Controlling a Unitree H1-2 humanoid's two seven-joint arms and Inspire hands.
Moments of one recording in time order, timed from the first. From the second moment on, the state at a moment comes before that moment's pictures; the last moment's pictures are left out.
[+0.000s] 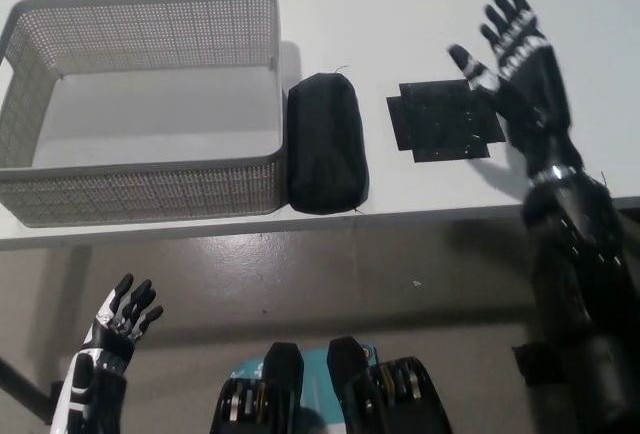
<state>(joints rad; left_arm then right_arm) 0.18 0.14 0.04 -0.15 -0.21 -0.37 -0.16 -0.66 -0.07 -0.13 0.49 0.23 -0.30 0.14</state>
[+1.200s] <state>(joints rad) 0.12 0.16 0.11 -0.16 -0.22 -0.37 -0.16 0.03 -0.07 -0.02 -0.19 0.28 -0.28 0.18</state>
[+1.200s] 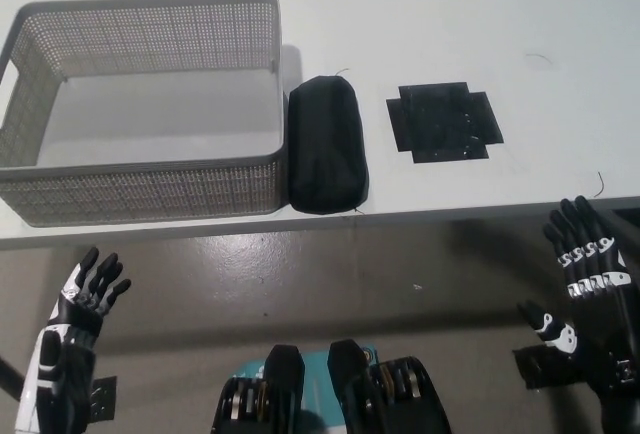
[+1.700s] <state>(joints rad) 0.08 0.16 0.12 -0.12 -0.21 -0.37 -0.16 0.01 -0.08 -0.02 -0.15 0.31 -0.28 0.19</state>
